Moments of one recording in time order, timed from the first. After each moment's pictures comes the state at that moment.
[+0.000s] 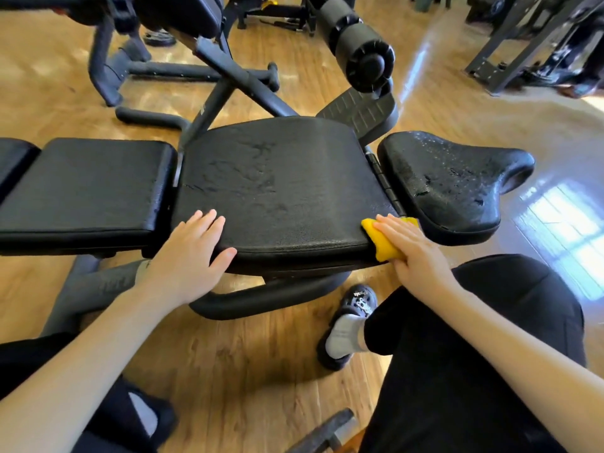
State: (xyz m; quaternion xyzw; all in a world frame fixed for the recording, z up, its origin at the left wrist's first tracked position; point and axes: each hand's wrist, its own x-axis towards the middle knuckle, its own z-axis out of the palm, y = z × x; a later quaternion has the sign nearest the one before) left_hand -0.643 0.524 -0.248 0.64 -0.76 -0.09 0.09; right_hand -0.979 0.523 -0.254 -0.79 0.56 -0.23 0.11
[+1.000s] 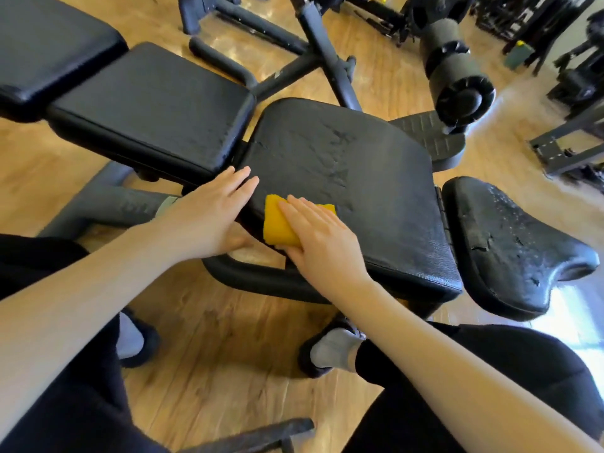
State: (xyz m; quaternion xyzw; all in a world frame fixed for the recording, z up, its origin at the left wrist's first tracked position) left_hand -0.597 0.534 -0.258 0.64 -0.75 -0.13 0.10; right_hand -0.788 0.509 -0.246 -0.91 0.40 -0.10 0.02
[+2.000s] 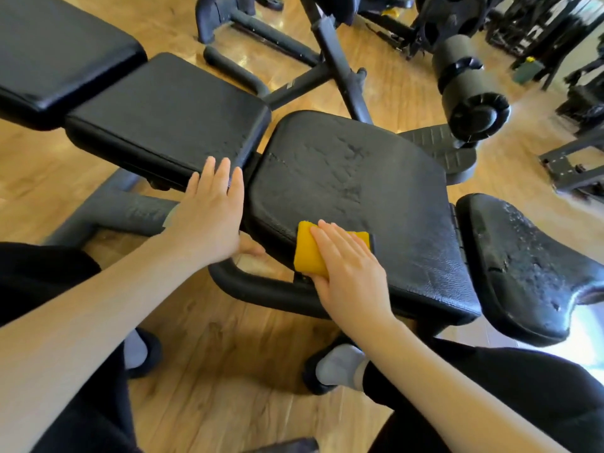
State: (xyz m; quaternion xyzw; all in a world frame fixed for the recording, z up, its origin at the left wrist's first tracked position) left_hand -0.591 0.521 -0.262 0.75 -0.66 -0.06 0.05; right_hand -0.803 0.517 -0.250 -0.89 0.43 -0.14 -0.05
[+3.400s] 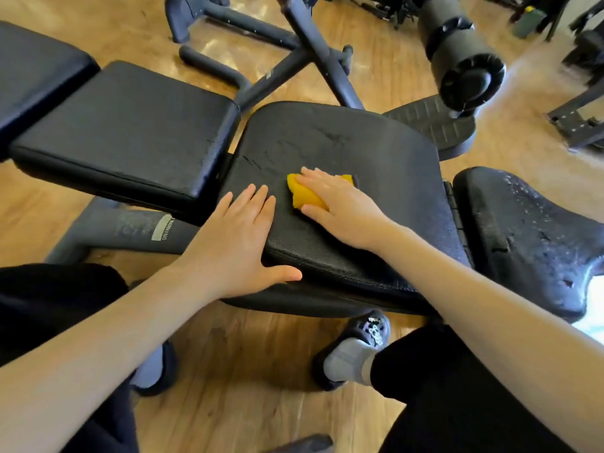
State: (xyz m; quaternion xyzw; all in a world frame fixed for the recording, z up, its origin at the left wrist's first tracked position) left_hand -0.641 0.508 -0.257 0.65 -0.75 -0.05 0.04; right_hand -0.808 0.385 -0.254 -0.92 0.37 -0.06 0.14
